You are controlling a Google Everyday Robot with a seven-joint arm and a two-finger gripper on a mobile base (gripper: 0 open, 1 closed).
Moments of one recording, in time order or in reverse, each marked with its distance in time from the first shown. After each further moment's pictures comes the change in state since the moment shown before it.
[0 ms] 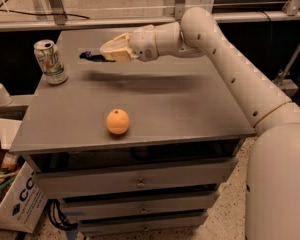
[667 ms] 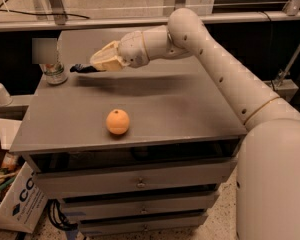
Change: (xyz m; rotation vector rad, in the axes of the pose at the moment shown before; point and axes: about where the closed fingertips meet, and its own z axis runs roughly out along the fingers) arm 0.007 0.029 0.031 -0.120 0.043 -0.059
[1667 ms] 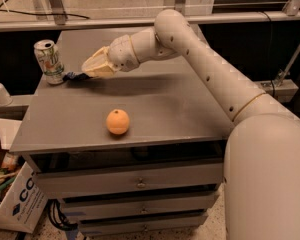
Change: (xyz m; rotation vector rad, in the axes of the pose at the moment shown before) arm 0.008 0.009 0.032 -0.068 0.044 -0.033
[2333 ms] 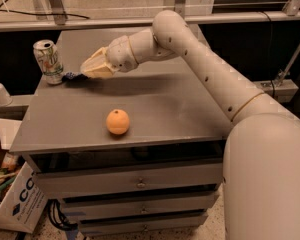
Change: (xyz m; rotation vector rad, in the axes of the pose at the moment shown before) arm 0.000 0.000 0.006 0.000 0.002 0.003
